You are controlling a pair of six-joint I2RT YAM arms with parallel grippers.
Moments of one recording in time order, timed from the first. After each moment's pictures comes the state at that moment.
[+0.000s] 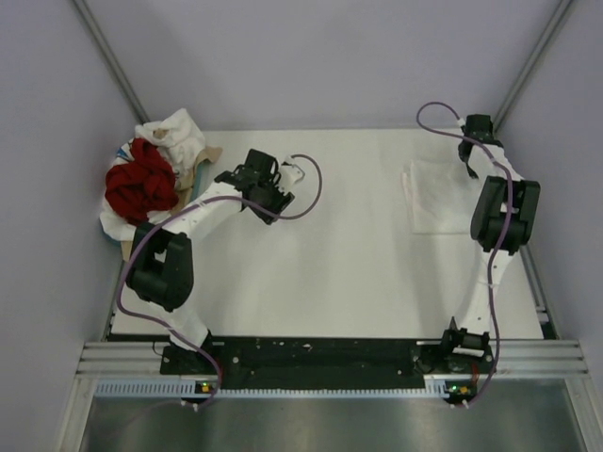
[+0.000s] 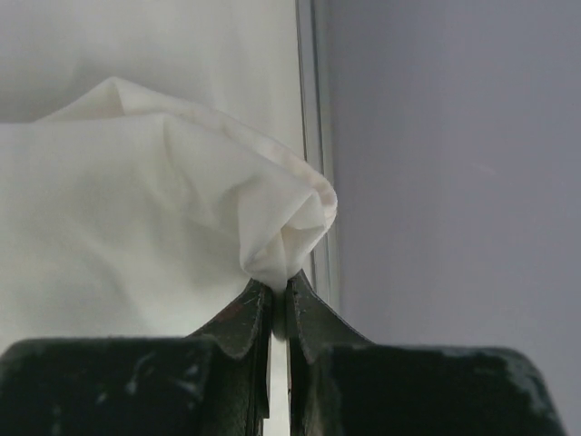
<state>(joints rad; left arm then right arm) -0.41 1.73 1.32 -0.59 0.11 0.41 -0.15 2.22 1.80 -0.48 0.51 -0.39</state>
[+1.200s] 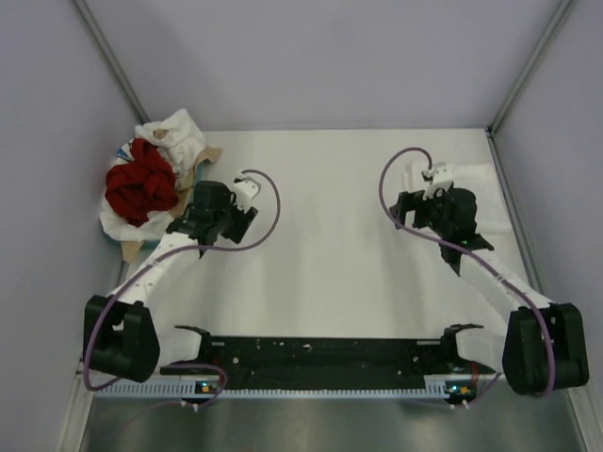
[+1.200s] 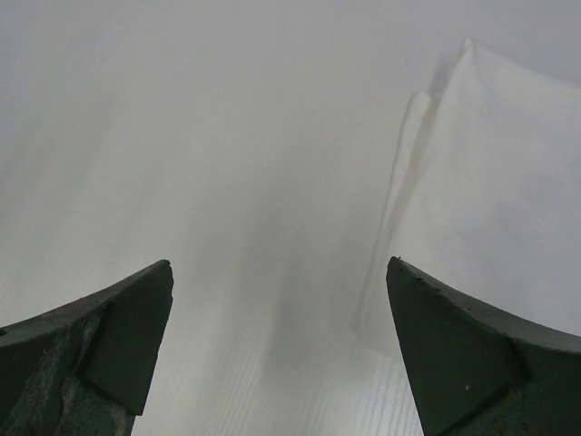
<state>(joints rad) -0.25 1.28 0.89 -0.37 0.10 0.39 0.14 1.21 0.66 0.19 -0.21 0.02</state>
